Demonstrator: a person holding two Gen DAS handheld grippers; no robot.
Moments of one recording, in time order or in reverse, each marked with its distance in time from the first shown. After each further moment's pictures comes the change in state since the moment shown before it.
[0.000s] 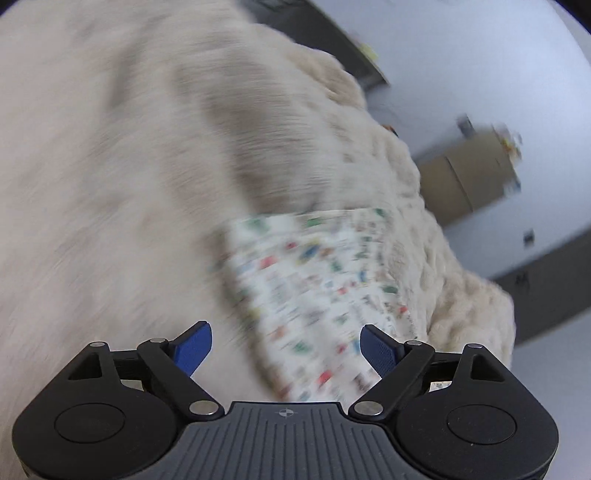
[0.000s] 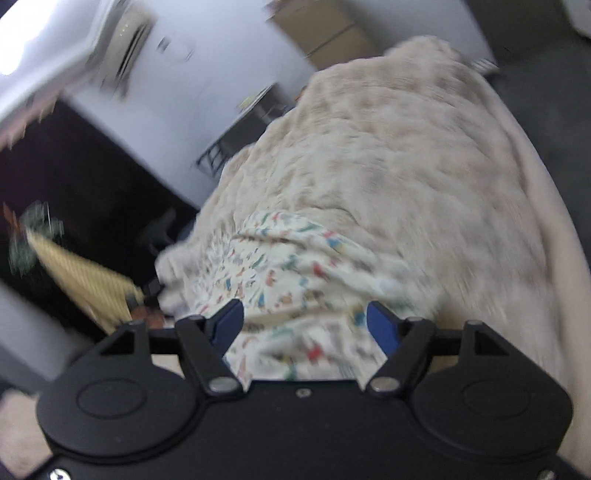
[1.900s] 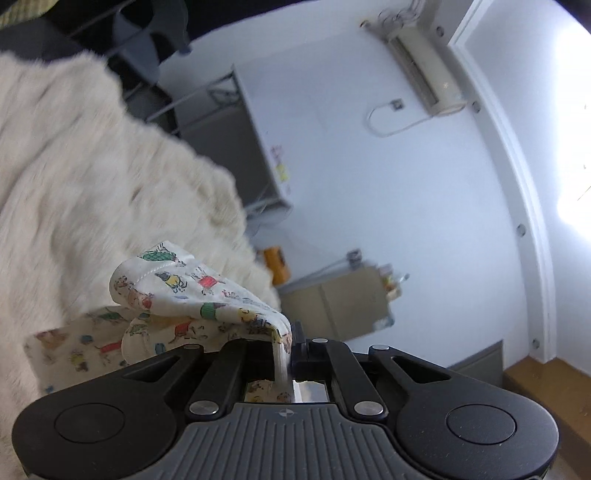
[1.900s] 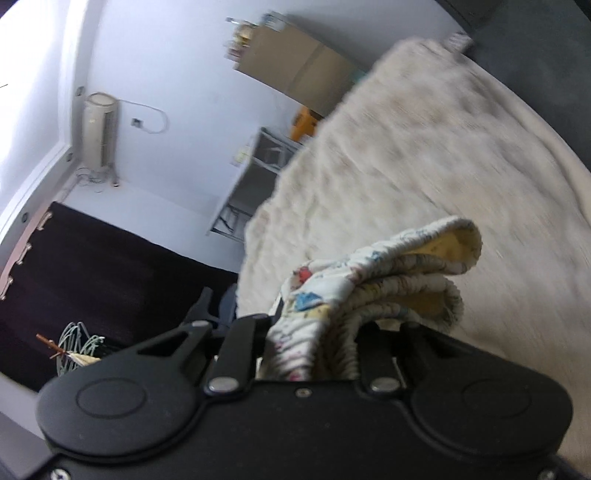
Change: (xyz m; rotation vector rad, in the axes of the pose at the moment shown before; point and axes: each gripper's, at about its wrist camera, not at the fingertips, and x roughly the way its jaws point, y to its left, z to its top) left arm -0.120 -0.167 0.088 -0.144 -0.357 -0.391; right arm 0.057 0.081 0.185 0.216 -0.074 0.098
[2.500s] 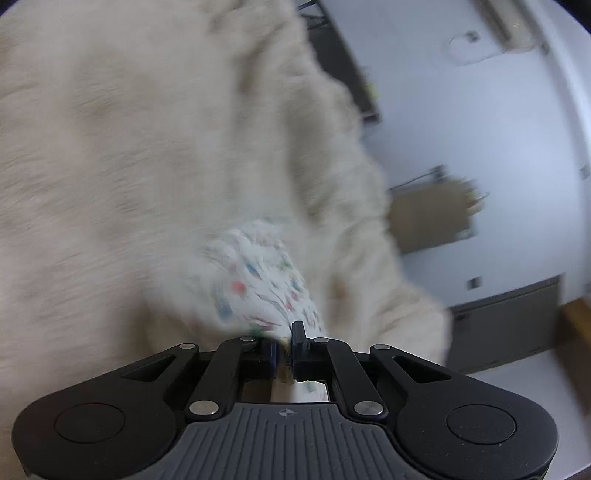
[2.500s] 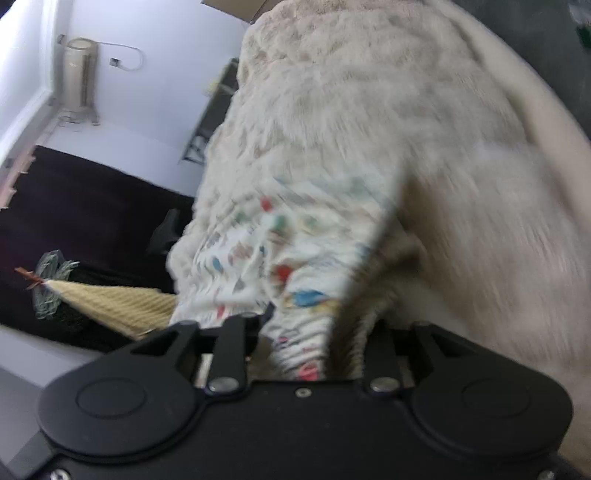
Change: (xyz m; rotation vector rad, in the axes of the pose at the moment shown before) left arm -0.171 0.235 -0.097 0.085 0.322 0.340; right arm -0.076 -0.204 -0.173 -0.041 0.196 -0.075
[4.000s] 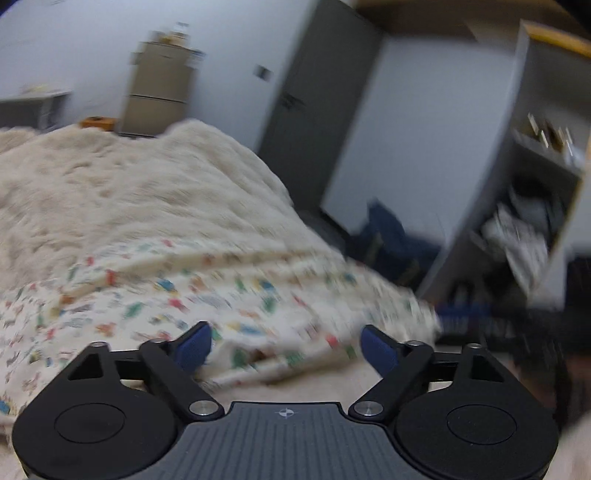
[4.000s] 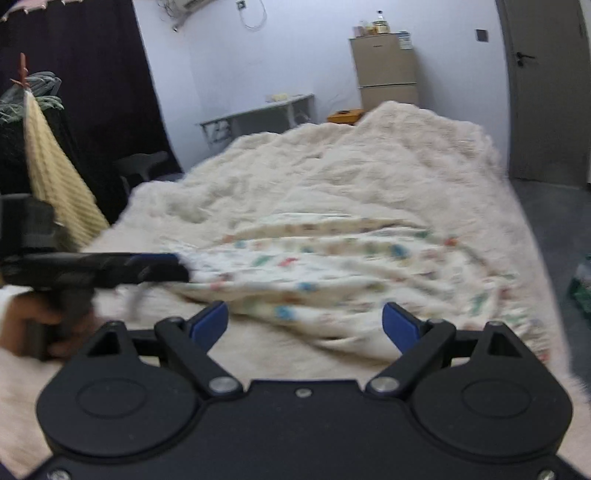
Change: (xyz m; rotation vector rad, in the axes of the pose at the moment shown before) left arm -0.011 -0.278 -0.361 1.148 0.274 -0.273; right arm 0.016 0.210 -0.137 -0.684 -0.206 -0.348
